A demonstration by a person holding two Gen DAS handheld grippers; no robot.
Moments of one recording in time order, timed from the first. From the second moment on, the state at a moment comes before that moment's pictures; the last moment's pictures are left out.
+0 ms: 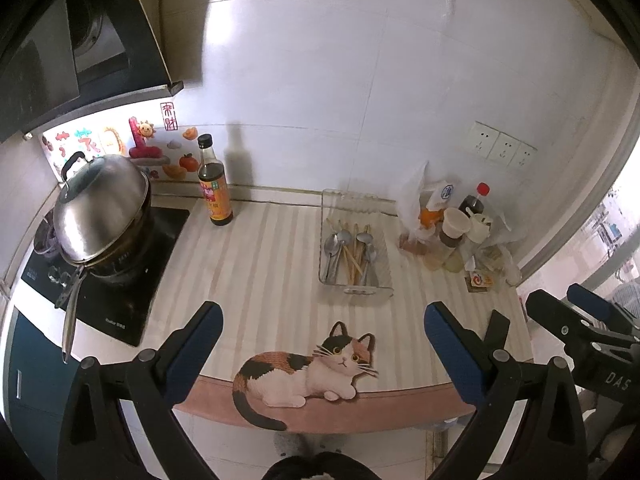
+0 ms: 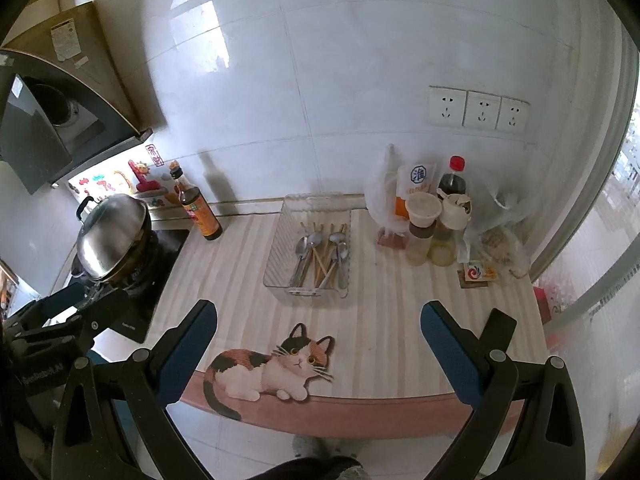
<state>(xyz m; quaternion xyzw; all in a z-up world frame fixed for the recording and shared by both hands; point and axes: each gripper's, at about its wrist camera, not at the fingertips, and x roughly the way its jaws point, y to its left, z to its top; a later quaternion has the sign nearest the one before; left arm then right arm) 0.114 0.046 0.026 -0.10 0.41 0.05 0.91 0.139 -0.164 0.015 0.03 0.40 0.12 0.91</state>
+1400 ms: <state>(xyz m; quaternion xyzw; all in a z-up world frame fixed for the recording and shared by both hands) 0.120 0.048 0.028 -0.08 0.41 0.04 0.91 0.150 -0.160 0.004 0.03 0.41 0.13 0.90</state>
